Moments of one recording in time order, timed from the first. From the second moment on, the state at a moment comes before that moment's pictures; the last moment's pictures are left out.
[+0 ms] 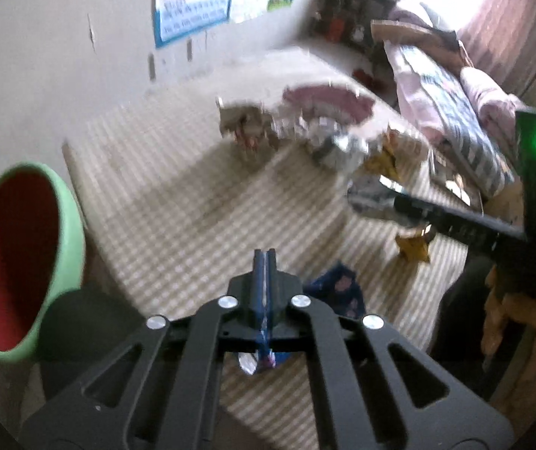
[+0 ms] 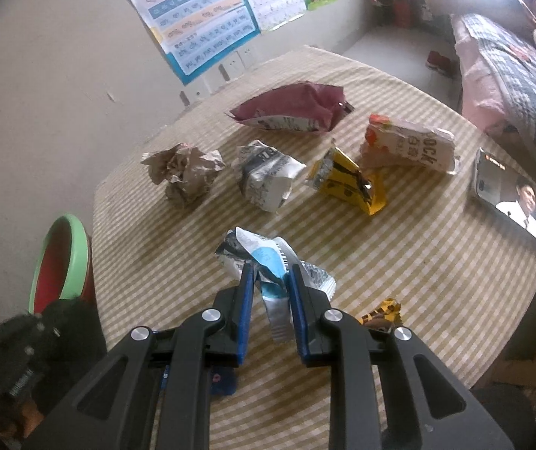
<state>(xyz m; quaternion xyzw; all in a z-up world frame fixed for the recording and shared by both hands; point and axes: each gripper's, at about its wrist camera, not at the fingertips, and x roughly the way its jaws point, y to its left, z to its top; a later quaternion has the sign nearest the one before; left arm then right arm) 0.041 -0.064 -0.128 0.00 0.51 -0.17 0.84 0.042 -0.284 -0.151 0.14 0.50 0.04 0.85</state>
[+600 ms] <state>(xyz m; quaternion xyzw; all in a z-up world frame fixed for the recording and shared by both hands) 0.028 -0.073 -0.179 -0.01 0.59 -0.20 0.78 0.046 -0.281 -0.158 0.14 0.51 0.05 0.84</state>
